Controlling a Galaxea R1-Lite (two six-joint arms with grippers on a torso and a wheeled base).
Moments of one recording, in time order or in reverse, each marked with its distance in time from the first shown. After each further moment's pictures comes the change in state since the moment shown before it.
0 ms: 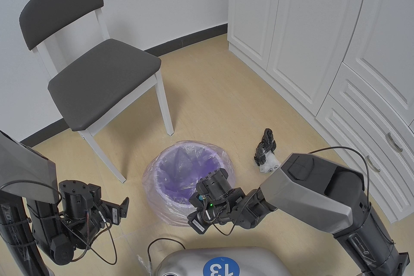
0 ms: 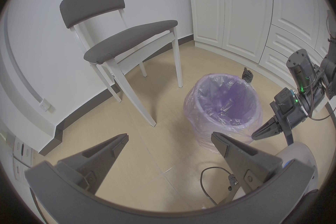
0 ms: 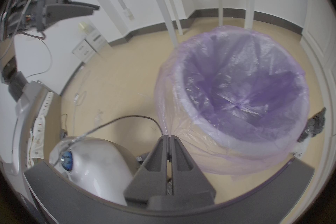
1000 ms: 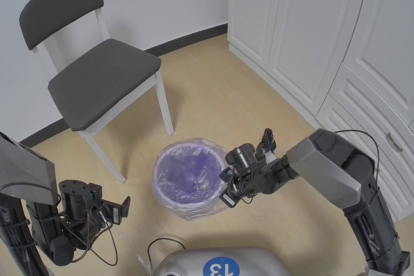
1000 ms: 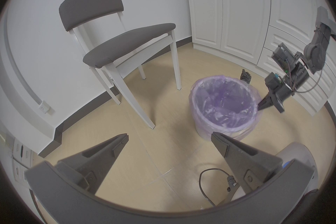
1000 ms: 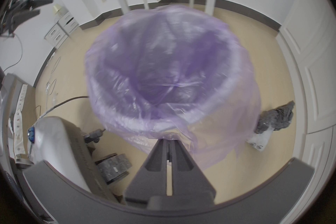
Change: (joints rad) left arm -0.023 -0.018 0.000 0.000 0.012 0.003; right arm -0.224 0.003 -0.155 0.218 -0.099 -0.179
